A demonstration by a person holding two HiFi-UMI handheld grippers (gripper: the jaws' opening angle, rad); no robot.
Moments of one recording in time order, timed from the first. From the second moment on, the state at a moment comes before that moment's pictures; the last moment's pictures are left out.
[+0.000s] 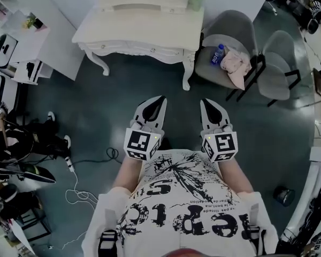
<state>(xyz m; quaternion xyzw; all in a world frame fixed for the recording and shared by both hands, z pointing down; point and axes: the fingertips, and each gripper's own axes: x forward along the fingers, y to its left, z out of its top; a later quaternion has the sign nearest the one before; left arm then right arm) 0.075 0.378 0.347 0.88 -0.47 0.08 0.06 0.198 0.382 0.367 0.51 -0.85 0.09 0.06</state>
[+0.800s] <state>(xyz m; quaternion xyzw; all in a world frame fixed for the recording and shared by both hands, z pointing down) -0.102 0.204 0.348 0.89 -0.44 0.08 0.08 0.039 0.201 0.381 0.57 -0.81 0.12 0.06</state>
